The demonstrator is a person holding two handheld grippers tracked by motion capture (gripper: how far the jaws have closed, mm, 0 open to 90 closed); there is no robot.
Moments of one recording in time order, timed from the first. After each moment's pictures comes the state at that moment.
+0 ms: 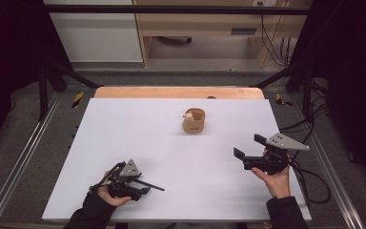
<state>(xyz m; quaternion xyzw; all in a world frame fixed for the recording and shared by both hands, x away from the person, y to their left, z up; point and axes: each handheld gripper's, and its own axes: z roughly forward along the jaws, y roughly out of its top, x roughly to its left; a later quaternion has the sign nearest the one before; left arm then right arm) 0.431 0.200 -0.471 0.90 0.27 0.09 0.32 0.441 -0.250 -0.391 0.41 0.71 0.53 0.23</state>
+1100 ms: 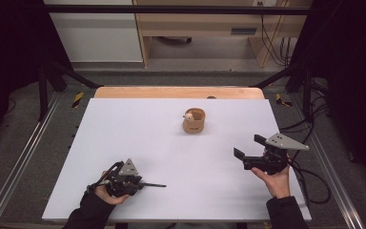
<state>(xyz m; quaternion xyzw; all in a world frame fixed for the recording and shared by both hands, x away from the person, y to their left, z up) 0.430 0.204 -0.464 0.91 0.28 0.10 0.30 0.442 -0.251 -0.393 0.41 0.71 0.53 0.23</state>
